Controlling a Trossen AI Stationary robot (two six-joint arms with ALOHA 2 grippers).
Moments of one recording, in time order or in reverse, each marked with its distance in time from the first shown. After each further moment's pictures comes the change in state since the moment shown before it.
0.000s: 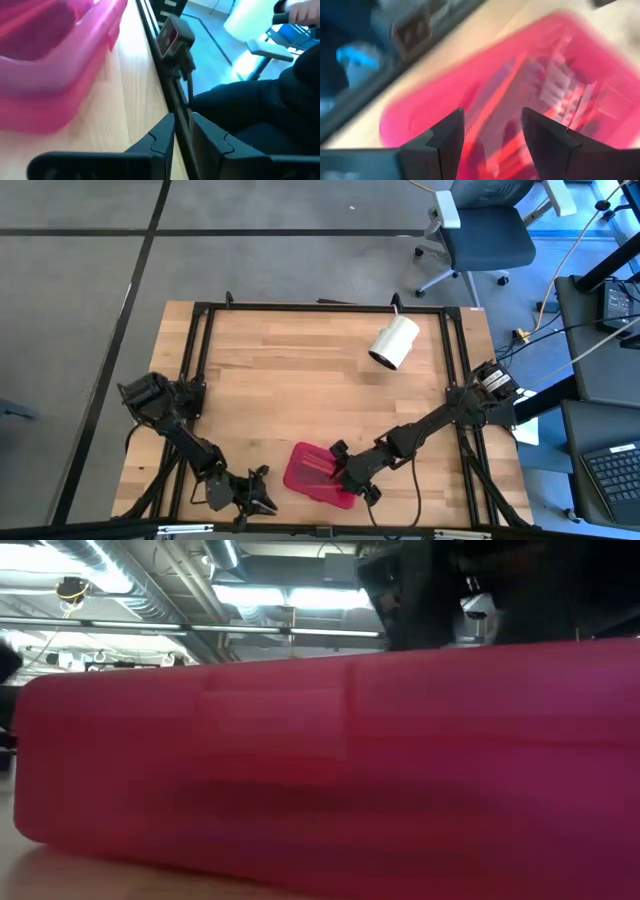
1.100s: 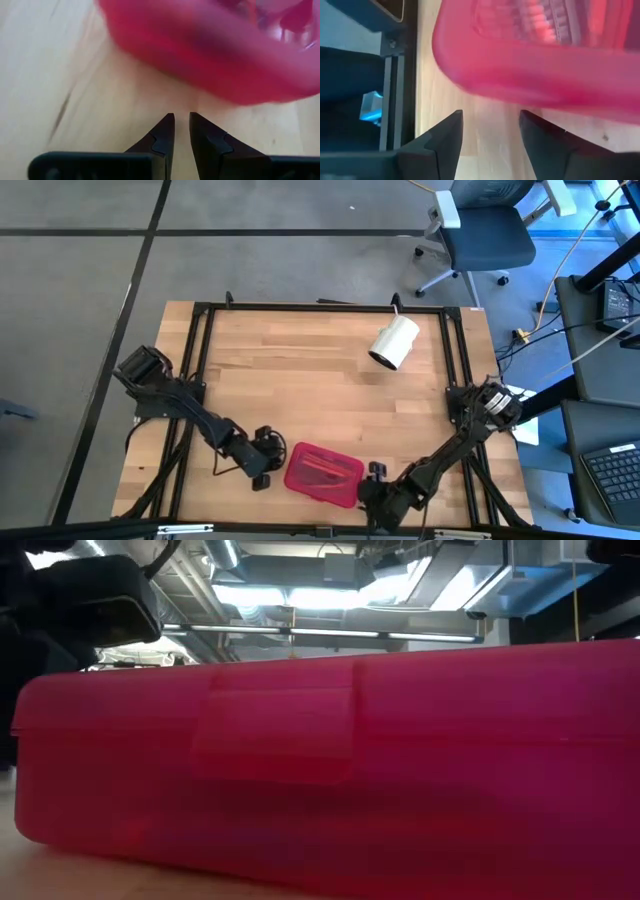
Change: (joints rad) left arm 0.297 -0.202 0.000 -0.663 0.168 -0.095; right arm 0.276 0.106 0.008 -0.131 0.299 1.029
